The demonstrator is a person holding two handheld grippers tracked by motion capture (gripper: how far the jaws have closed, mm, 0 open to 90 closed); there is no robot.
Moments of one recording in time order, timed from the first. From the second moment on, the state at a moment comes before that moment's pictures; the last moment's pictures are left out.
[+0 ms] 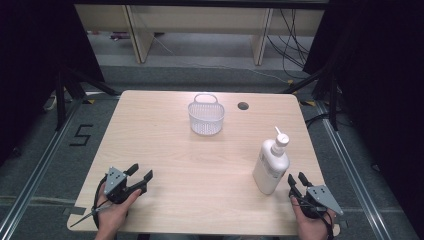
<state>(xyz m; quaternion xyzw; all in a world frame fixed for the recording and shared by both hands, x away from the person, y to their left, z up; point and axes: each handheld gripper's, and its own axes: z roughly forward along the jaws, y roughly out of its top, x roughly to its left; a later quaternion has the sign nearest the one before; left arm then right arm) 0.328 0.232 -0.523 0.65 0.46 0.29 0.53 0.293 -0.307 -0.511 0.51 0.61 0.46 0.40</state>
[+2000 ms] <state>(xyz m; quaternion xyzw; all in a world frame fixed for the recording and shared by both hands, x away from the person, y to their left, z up) 0.328 0.231 -0.523 0.66 0.46 0.28 0.52 0.273 -0.233 -0.446 0.46 0.64 0.45 0.42</state>
